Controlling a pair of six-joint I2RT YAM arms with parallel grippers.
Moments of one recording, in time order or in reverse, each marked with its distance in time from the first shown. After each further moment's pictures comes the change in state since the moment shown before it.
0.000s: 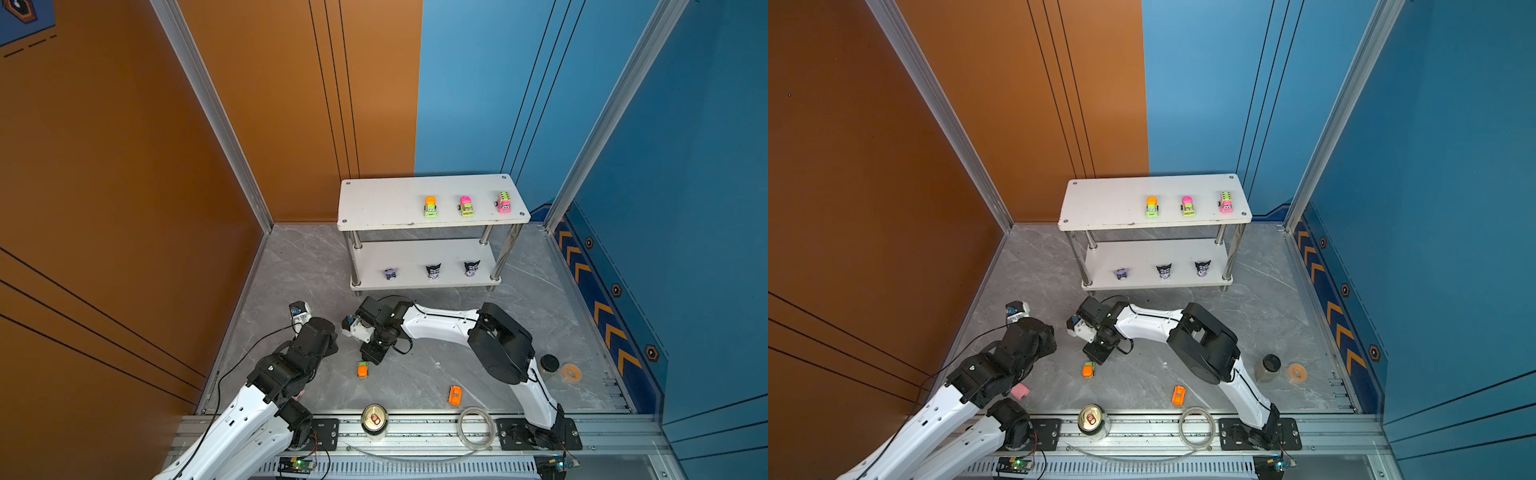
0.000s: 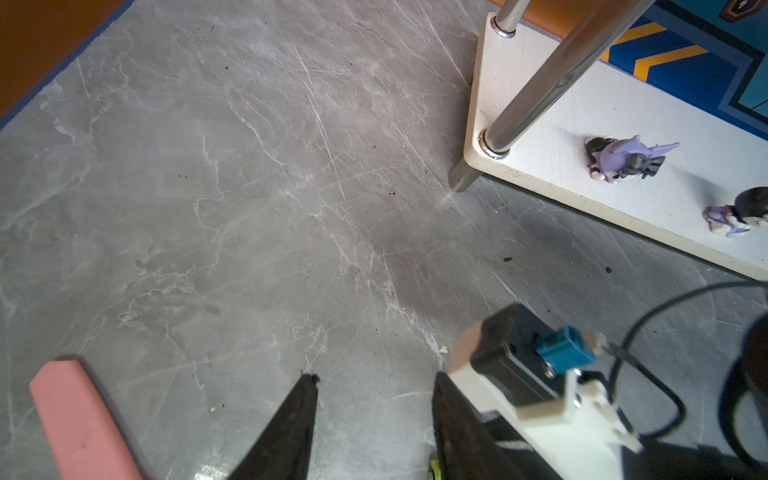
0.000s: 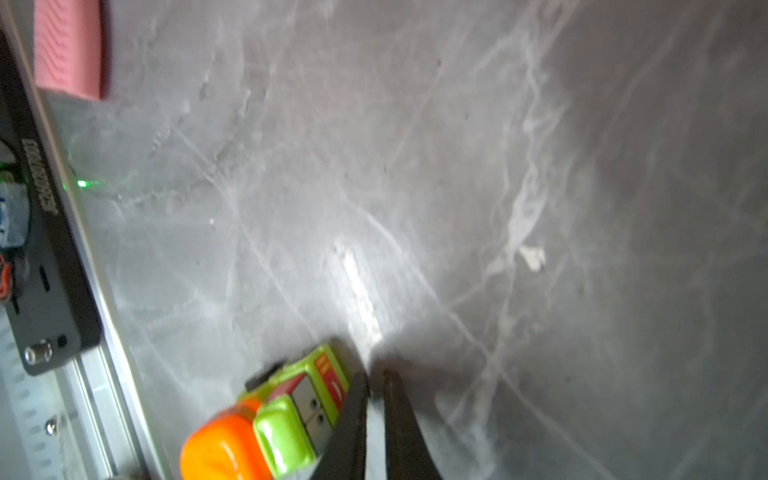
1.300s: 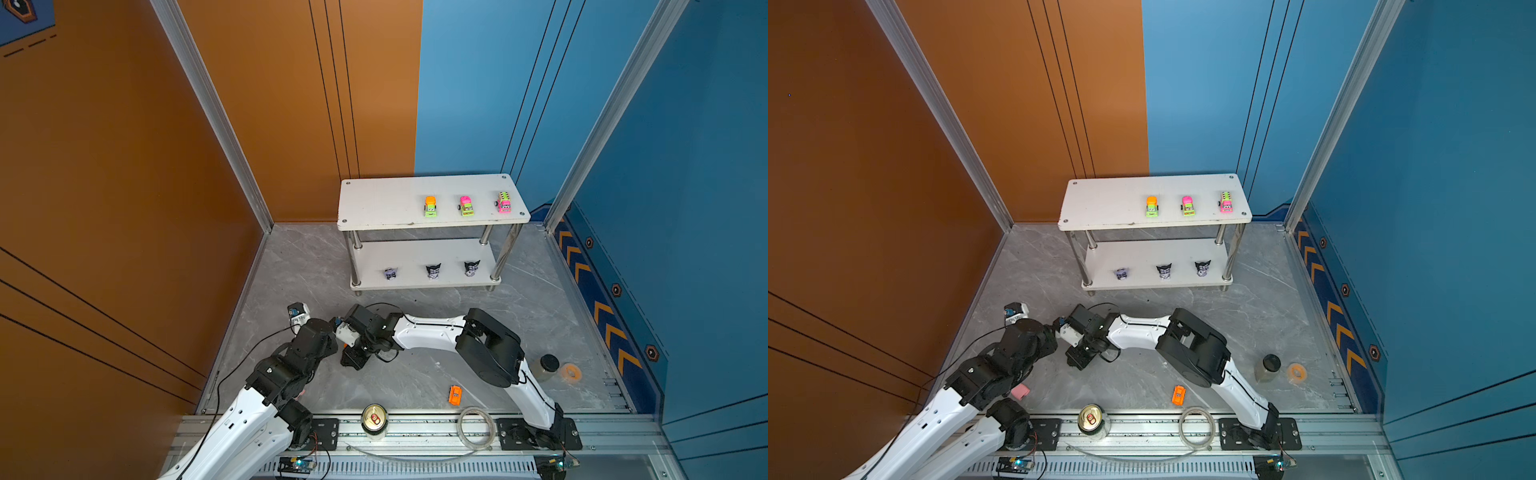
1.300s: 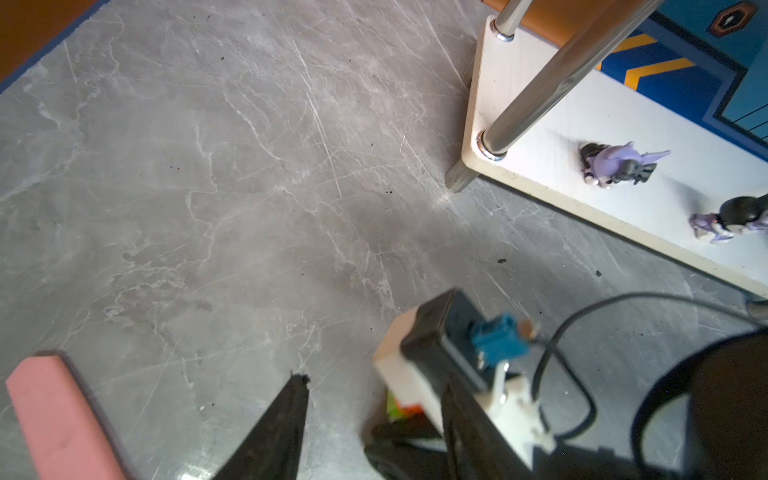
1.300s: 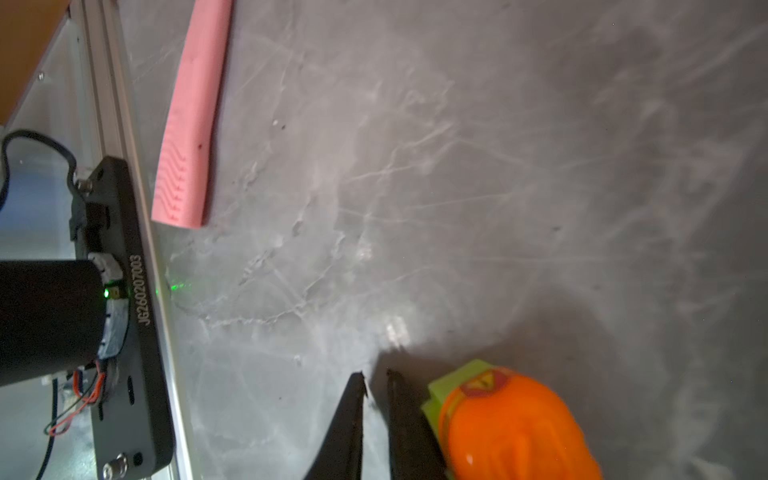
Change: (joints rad) left arm 0.011 -0.018 -0.021 0.010 0.026 -0.018; right arm 0.036 0.096 0.055 0.282 -0.059 0.200
